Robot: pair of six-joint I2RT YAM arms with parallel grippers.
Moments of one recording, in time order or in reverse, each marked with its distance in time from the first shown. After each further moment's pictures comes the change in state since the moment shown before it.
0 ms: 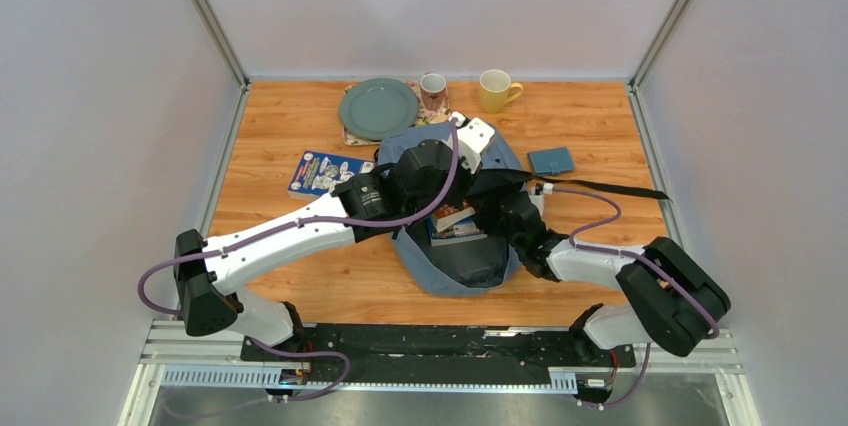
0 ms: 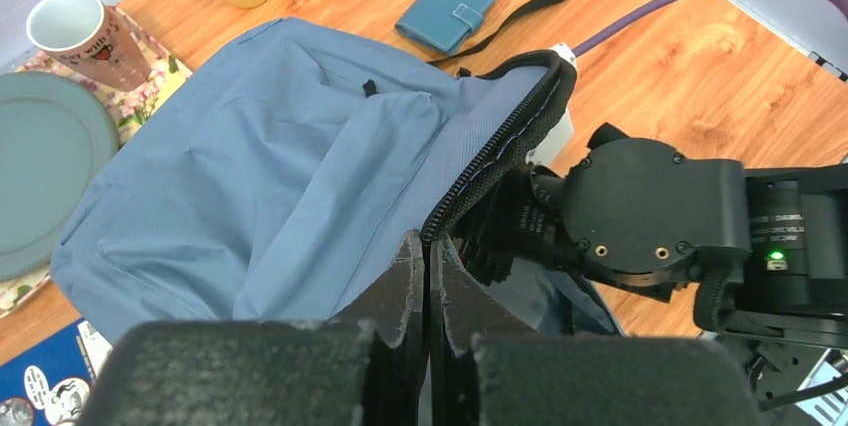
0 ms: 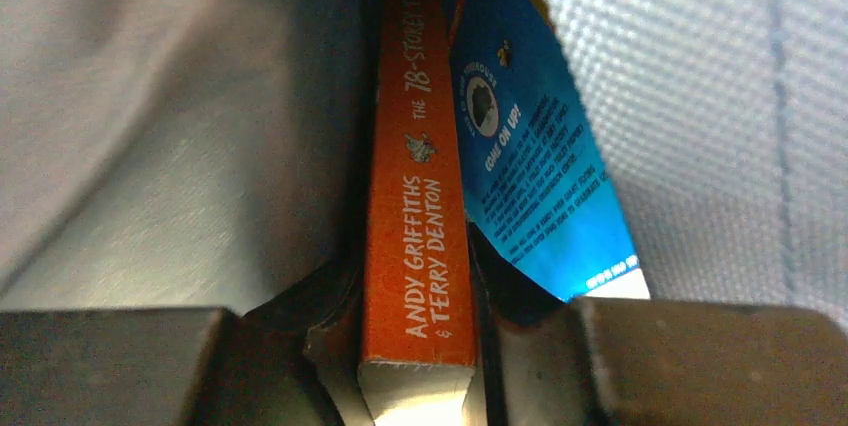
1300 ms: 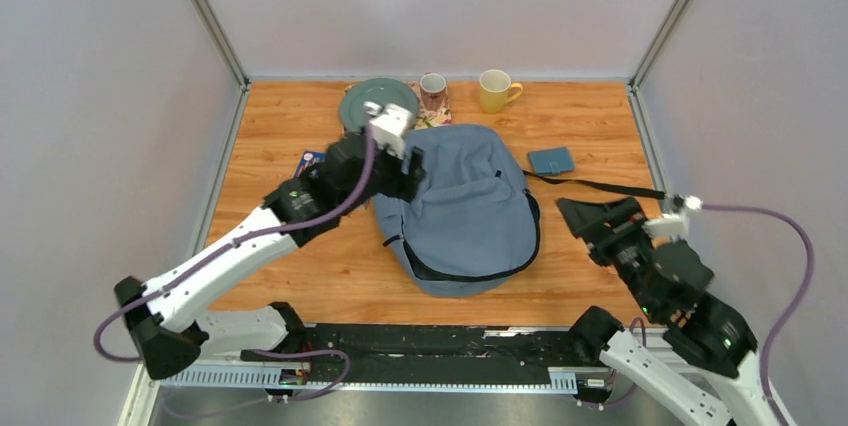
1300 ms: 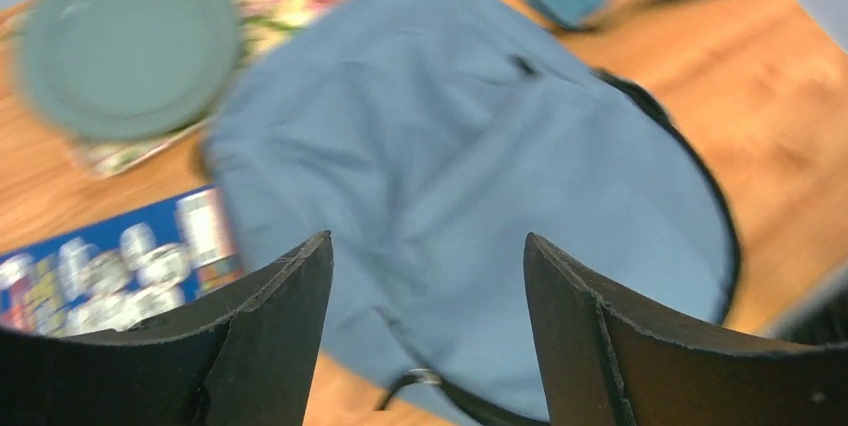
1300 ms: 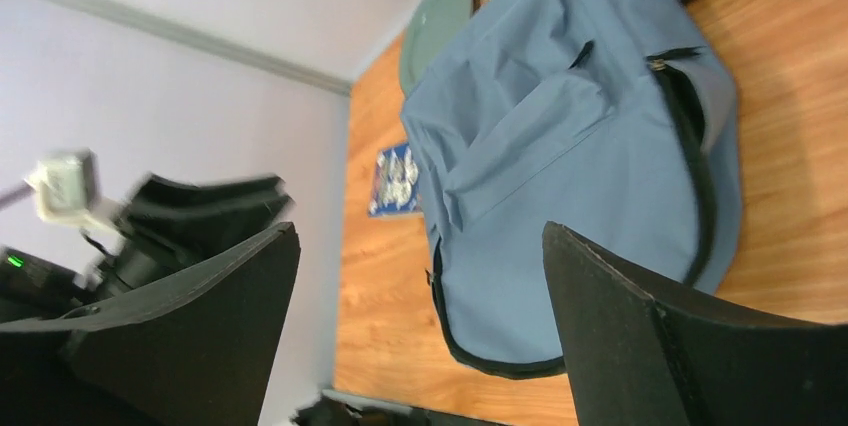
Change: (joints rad) left arm 0.169 -0.238 -0.187 -0.080 0.049 -0.058; right arm 0.064 -1.148 0.417 -1.307 0.237 -0.554
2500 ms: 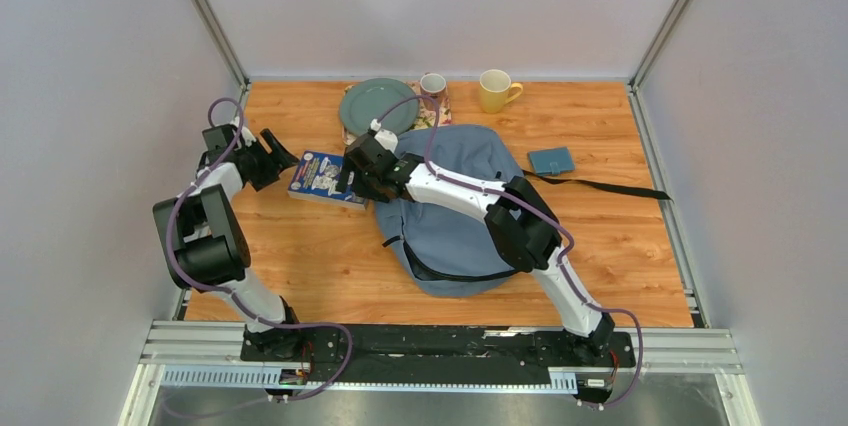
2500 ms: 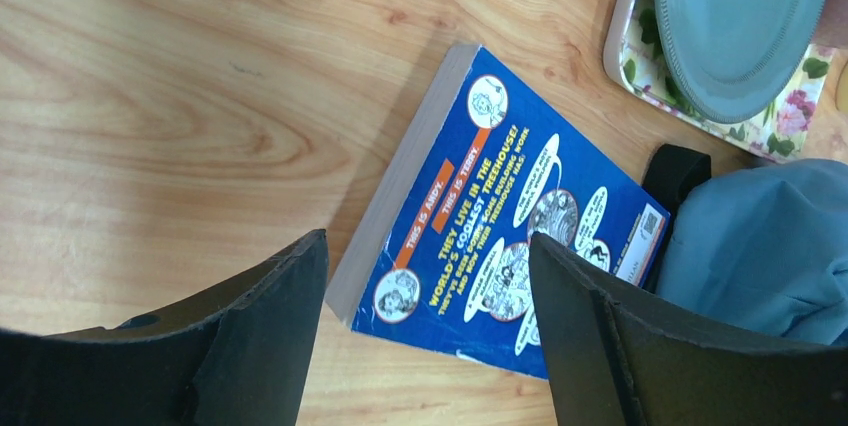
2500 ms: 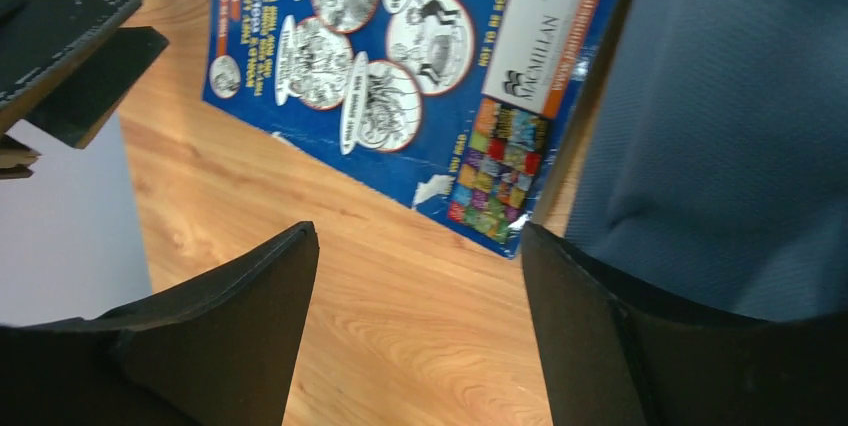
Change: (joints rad) left arm 1.303 0.468 -0.216 0.264 0.688 -0.173; right arm 0.208 2.092 1.067 0.439 -0.368 -0.131
